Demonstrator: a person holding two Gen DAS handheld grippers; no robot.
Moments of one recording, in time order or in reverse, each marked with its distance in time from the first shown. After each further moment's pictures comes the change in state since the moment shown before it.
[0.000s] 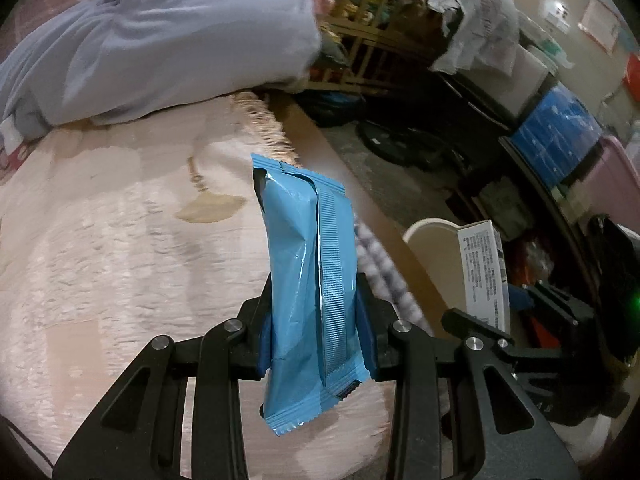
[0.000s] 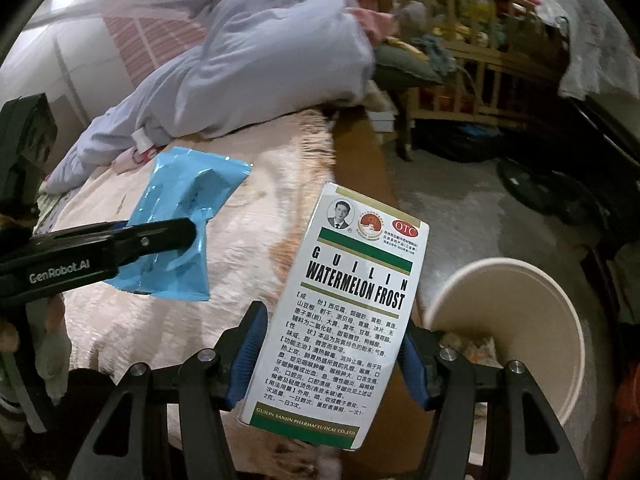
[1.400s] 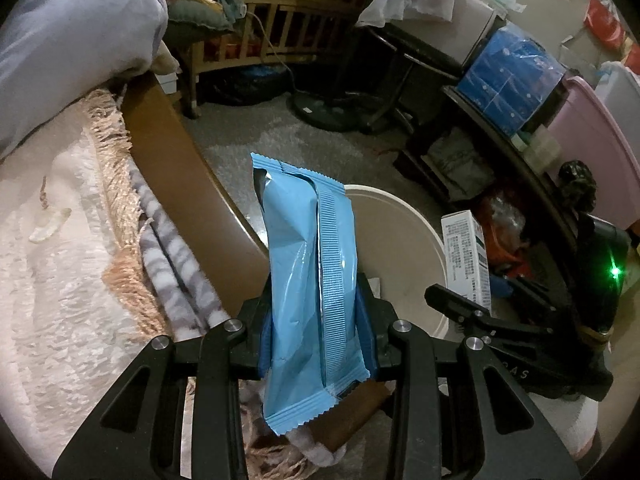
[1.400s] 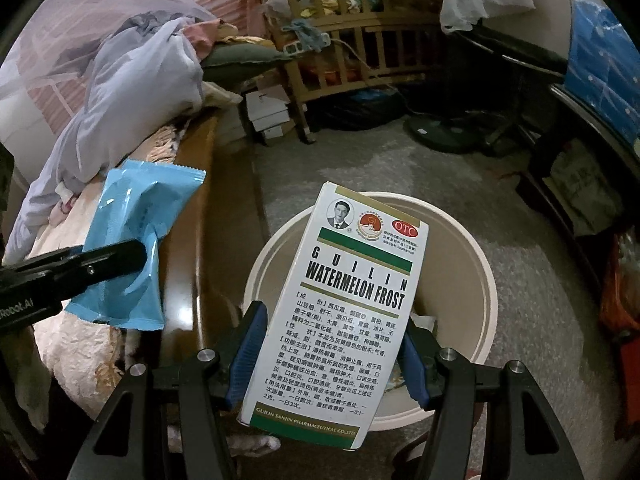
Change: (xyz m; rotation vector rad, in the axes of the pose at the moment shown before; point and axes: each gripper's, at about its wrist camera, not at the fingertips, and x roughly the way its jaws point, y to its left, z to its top) left arm 0.074 -0.131 -0.003 0.139 0.090 -0.124; right arm -0.029 -0.147 -0.061 0.261 0.001 -0.146
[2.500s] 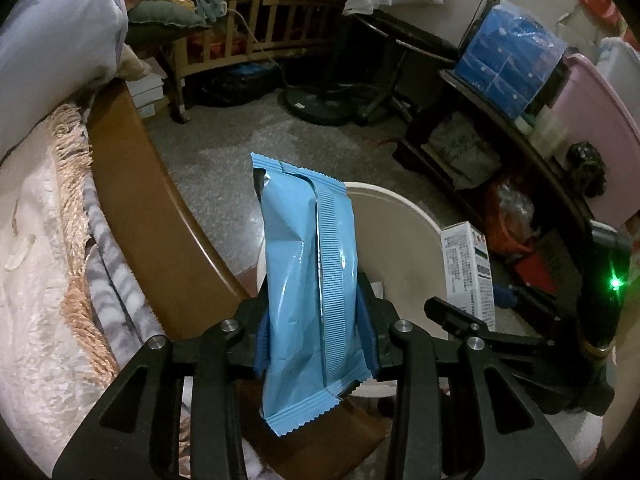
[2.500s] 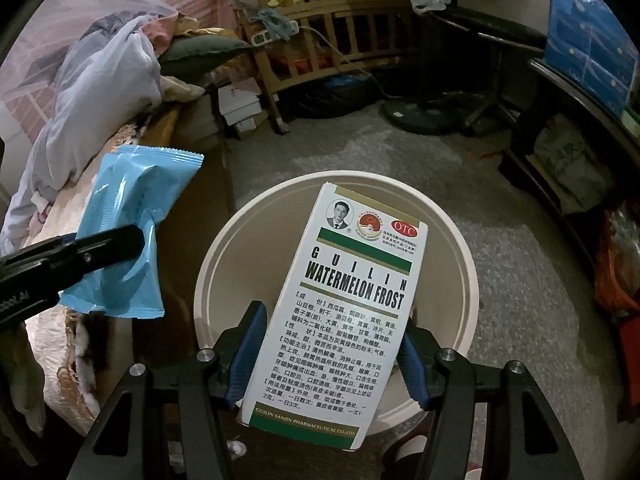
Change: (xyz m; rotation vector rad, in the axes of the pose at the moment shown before) left arm 0.045 -0.028 0.011 0.054 0.008 0.018; right arm 0.023 -0.031 -0.008 0.058 0.031 -0.055
